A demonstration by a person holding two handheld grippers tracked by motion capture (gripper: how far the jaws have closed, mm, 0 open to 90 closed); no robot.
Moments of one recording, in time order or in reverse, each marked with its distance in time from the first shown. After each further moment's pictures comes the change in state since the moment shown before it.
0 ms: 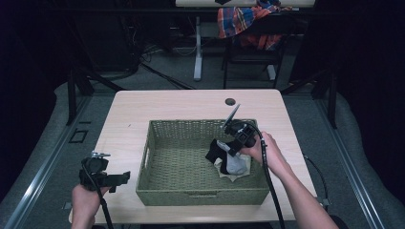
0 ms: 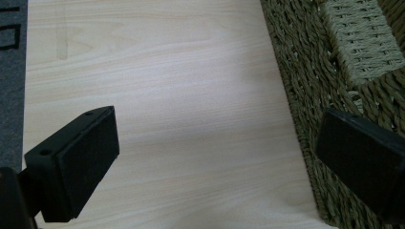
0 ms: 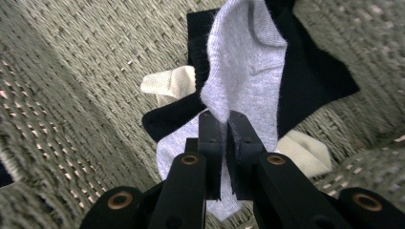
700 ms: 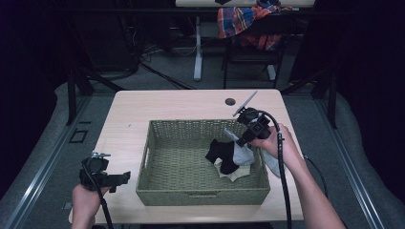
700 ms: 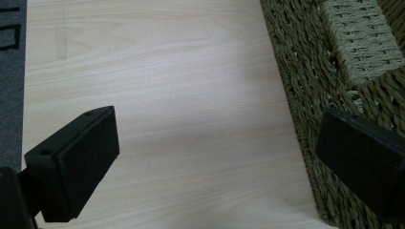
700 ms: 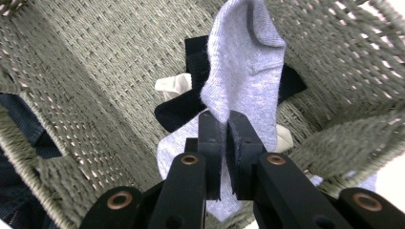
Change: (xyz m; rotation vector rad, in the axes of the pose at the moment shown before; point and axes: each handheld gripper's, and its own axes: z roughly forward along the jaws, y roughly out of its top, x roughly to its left) left arm -0.001 0.000 0.001 -0.003 0.004 0.000; right arm -0.001 -0.016 -0.062 -0.112 -0.022 0.018
